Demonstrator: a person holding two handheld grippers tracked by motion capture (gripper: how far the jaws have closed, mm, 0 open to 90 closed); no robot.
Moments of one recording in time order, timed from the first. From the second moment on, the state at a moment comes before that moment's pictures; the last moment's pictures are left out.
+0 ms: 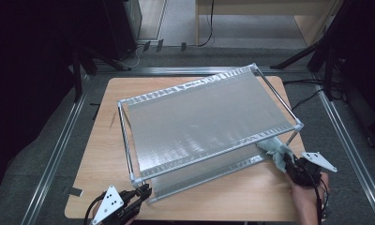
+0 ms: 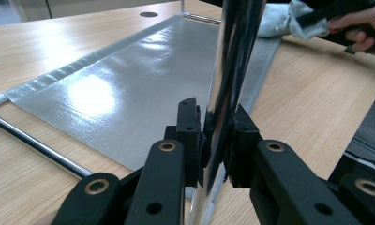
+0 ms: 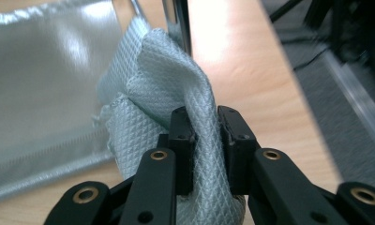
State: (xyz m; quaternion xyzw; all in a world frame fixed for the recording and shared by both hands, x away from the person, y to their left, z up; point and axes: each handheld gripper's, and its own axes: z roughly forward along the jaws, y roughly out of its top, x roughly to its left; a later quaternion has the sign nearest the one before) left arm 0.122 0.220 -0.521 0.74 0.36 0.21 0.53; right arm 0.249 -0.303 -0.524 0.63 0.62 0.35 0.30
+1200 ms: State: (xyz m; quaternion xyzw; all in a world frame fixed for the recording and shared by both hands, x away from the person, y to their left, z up) left arm 0.121 0.217 -0.522 0.74 0.37 0.22 0.53; right arm 0.225 -0.298 -0.453 0.56 0.52 0.44 0.47
